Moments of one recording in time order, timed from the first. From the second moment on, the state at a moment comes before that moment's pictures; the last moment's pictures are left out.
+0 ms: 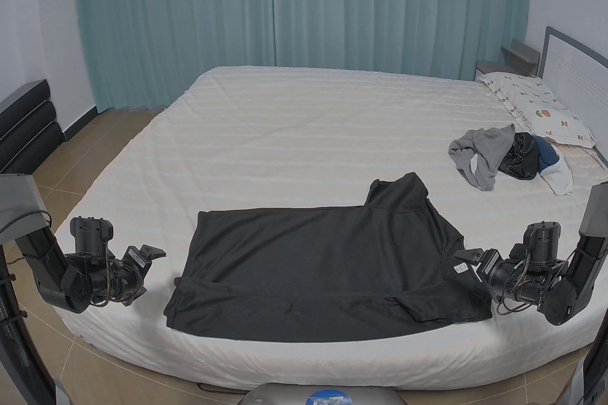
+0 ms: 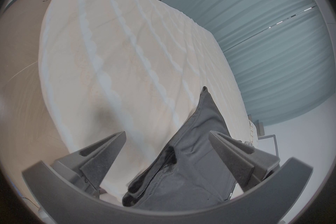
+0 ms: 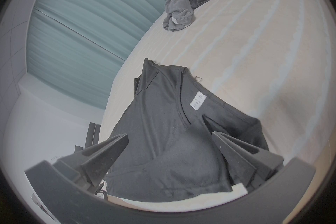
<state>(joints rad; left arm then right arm) 0.06 2.07 -0.46 -0.87 -0.18 -0.94 0.09 2.06 -0.28 -1.20 0.19 0.87</state>
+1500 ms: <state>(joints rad) 0.03 2.14 -0.77 -0.86 -0.14 -0.87 0.09 2.07 -0.27 -1.25 0.19 0.87</state>
